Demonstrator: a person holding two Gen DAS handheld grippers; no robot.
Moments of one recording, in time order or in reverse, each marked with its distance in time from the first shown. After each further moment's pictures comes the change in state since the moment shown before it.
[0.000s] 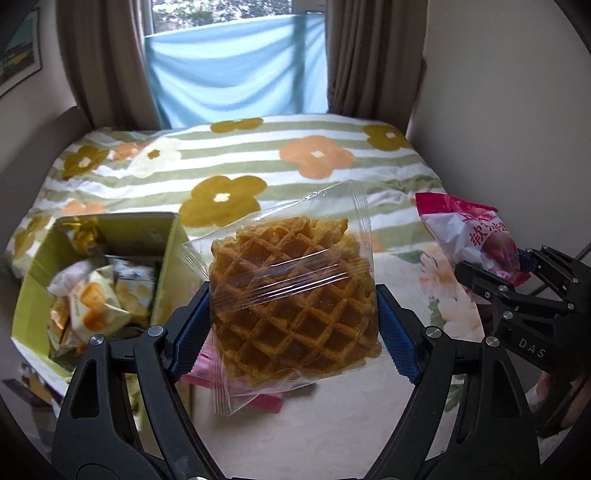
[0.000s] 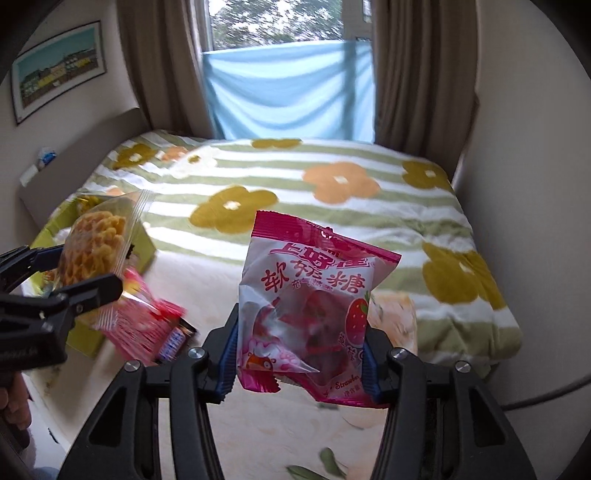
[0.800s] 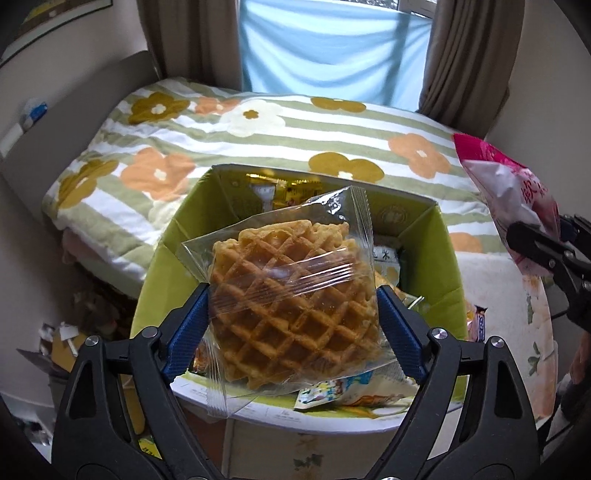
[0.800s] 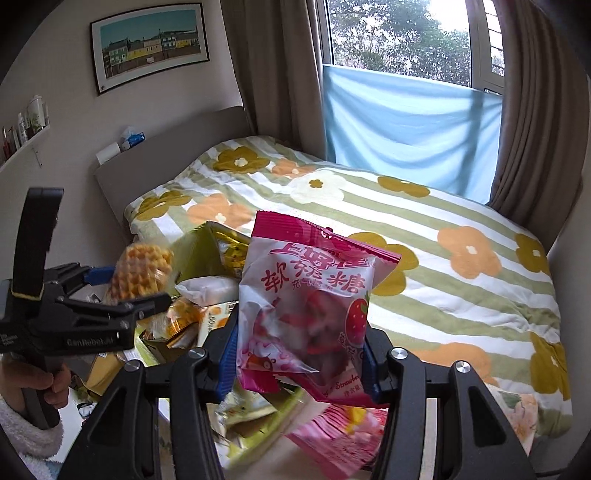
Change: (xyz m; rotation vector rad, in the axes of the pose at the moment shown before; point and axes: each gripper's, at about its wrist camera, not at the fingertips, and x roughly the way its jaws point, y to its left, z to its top) left arm -0.019 0.300 -0.025 -0.141 0.108 0.094; right arm 0.045 0.262 0.098 -0.164 -0.019 0.225
